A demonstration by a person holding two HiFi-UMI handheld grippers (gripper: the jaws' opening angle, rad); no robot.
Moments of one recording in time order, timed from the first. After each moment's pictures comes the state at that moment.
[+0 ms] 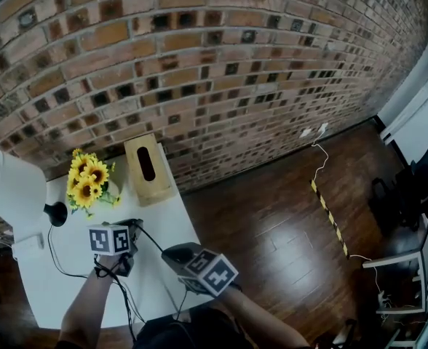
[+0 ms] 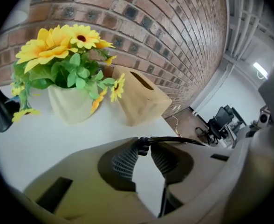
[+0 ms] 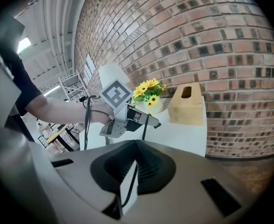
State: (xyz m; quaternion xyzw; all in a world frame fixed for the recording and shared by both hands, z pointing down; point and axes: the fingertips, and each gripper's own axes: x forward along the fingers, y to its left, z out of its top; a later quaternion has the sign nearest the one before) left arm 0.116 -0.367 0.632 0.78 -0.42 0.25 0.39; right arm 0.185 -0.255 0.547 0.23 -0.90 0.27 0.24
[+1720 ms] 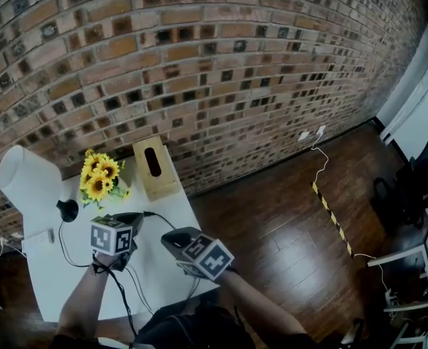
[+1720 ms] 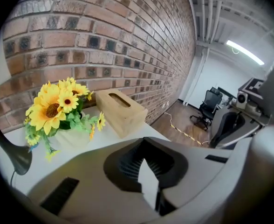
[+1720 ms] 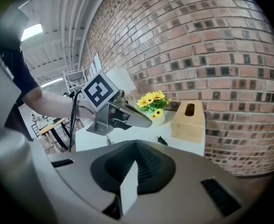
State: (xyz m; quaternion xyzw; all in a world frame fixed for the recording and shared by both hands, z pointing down) left arm 0.123 -0.342 0.555 0.84 -0.38 0.28 0.26; right arm 0.175 -0.253 0.512 0.25 -0.92 0.20 0.23
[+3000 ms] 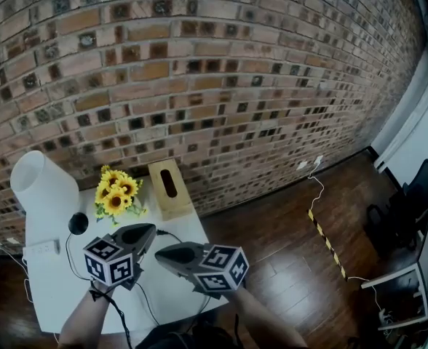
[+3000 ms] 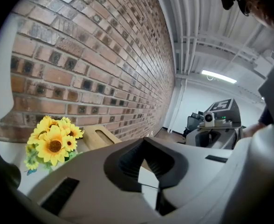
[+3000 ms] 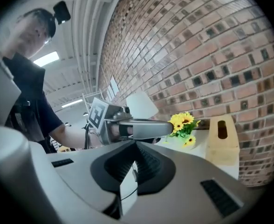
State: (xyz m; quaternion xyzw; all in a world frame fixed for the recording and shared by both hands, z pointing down) left arm 0.122 -0.320 0.436 0.92 -0.33 0.09 0.19; right arm 0.115 -0.241 0.425 0.16 -0.96 0.21 0.10
